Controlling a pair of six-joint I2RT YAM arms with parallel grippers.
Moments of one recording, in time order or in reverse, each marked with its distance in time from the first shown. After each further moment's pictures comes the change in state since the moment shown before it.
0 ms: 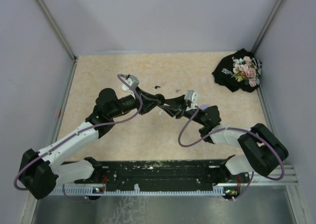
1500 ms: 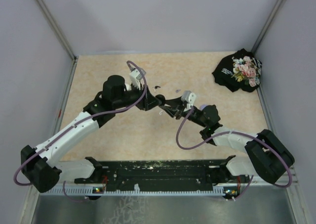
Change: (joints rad) left arm -0.018 0.077 0.296 -0.560 -0.087 -0.083; right arm 0.026 -0.092 0.000 -0.225 0.087 -0.109
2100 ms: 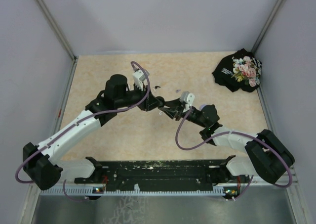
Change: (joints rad) left arm -0.010 0.031 0.017 -0.012 0.039 0.039; right arm 0.006 0.000 0.001 -0.034 -0.023 -0.003
